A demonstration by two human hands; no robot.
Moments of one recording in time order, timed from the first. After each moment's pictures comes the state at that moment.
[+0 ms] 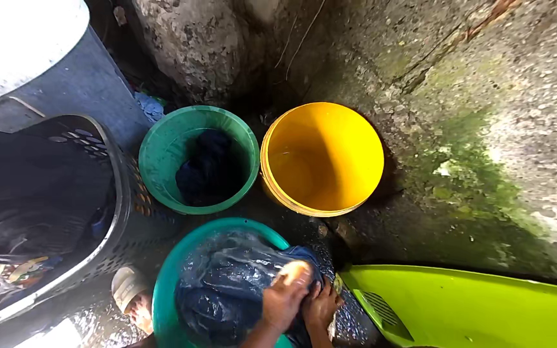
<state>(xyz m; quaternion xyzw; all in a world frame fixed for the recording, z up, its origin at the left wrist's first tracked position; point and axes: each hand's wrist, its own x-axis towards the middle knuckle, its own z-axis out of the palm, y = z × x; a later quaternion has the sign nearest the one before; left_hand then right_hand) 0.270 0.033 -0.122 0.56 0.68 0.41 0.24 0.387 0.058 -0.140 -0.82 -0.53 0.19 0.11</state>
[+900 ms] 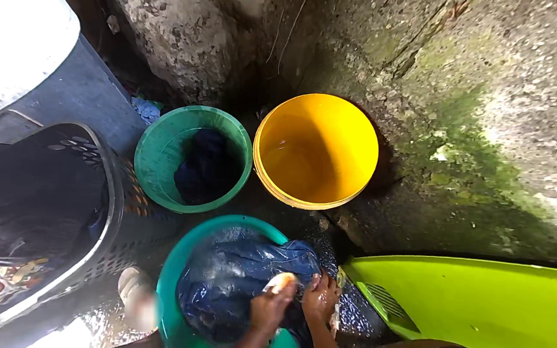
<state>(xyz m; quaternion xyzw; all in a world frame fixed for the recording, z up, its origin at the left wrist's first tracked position) 0.257 -0.009 -0.143 0.52 0.75 0.18 0.37 0.382 0.065 -0.134 -0.83 -0.51 0.20 0.09</state>
